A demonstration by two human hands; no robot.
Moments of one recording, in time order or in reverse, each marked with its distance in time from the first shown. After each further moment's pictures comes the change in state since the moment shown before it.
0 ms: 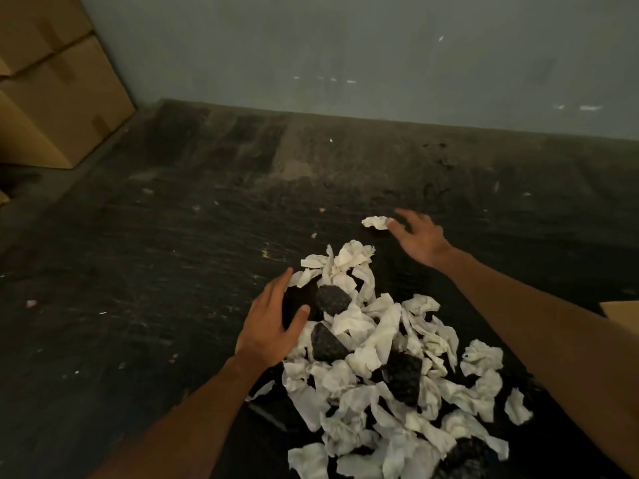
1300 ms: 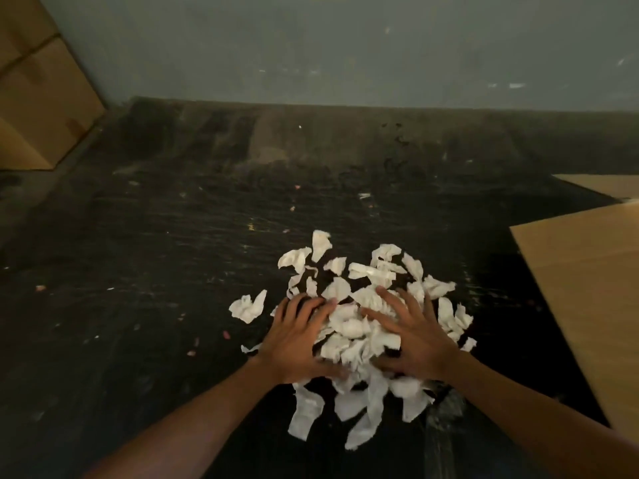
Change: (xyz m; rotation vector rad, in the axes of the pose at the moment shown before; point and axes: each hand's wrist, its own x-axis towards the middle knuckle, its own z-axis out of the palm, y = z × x) left_hand -0.102 0.040 0.023 0.591 -0.412 0.390; right_hand -0.252 0.060 0.079 -0.513 -0.194 -0.311
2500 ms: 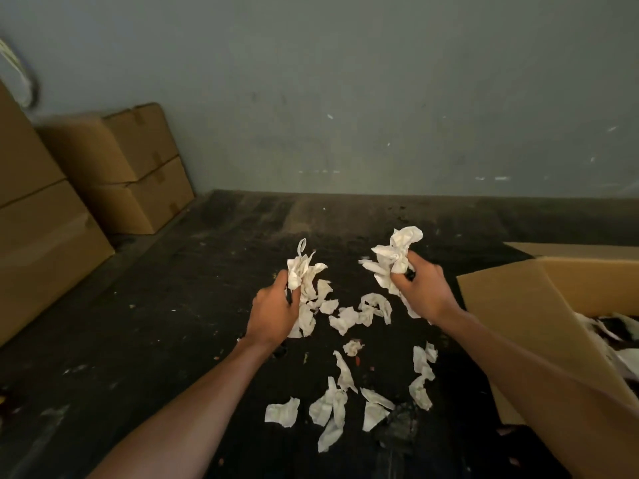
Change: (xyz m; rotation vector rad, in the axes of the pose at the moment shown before) left_hand -0.058 0.103 -0.151 -0.358 0.751 -0.381; right_hand -0.071 0.026 -0.163 0.770 0.607 0.068
